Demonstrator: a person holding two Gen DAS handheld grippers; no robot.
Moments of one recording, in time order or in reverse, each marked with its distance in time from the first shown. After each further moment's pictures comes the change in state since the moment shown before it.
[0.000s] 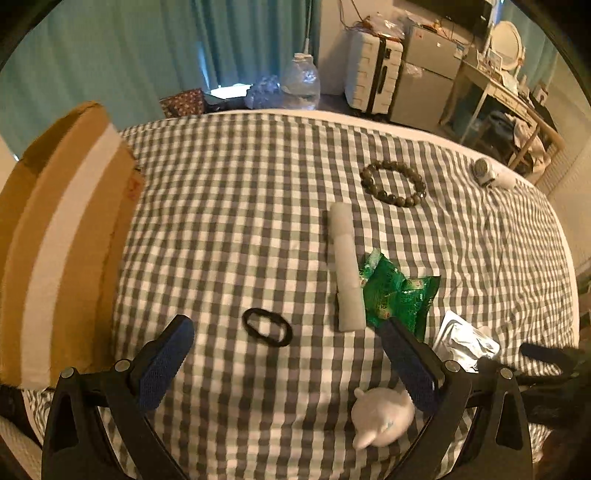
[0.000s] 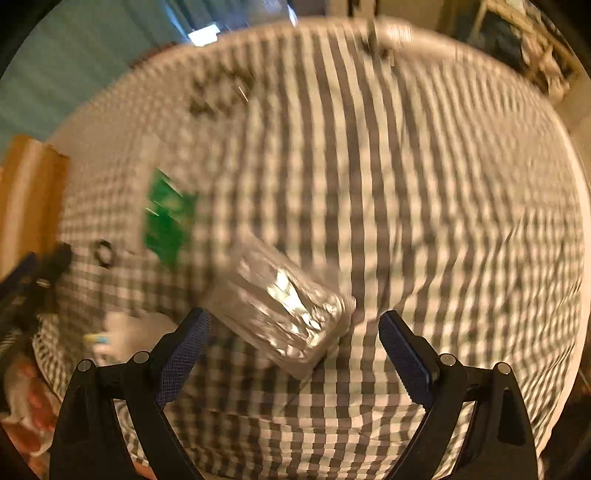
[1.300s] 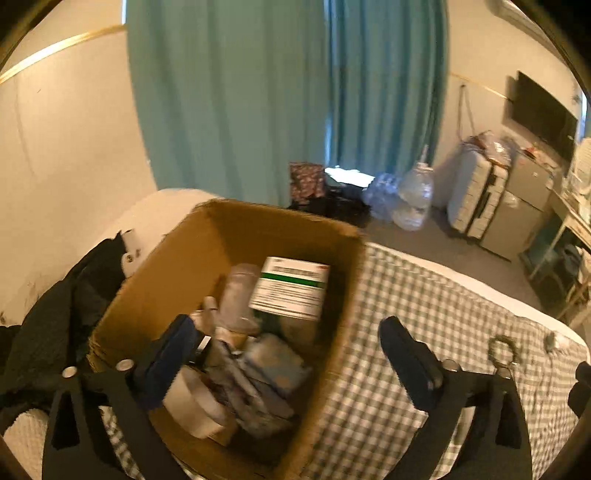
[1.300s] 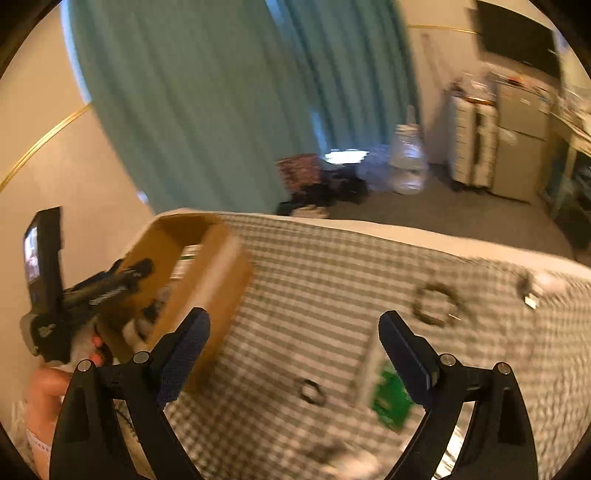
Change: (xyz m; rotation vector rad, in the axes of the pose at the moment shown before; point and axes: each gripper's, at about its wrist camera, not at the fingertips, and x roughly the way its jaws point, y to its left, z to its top) left arm -0.113 0.191 0.036 -0.333 -0.341 0.233; right arm -0.139 0.153 0.009 -0.338 -0.566 0.329
